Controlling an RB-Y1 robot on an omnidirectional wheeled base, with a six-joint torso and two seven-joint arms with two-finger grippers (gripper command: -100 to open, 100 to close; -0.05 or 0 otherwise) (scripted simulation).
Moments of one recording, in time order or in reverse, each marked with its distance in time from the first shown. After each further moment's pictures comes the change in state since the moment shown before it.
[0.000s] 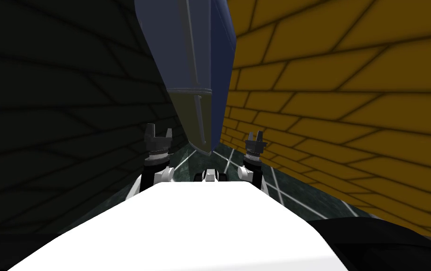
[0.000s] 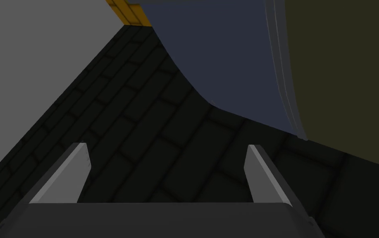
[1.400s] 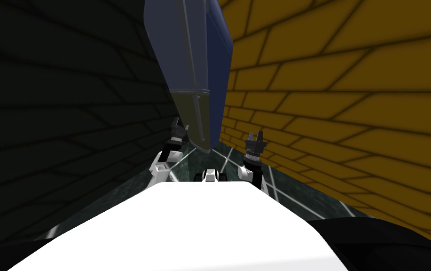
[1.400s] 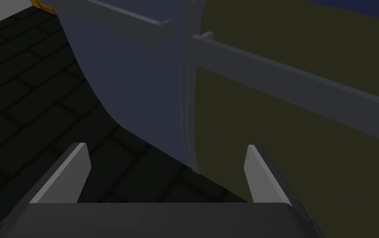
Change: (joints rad) left arm -0.402 0.153 -0.059 0.240 0.147 0.393 0.197; right arm 0.000 0.000 0.000 0.000 0.000 0.000 0.000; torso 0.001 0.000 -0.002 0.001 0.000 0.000
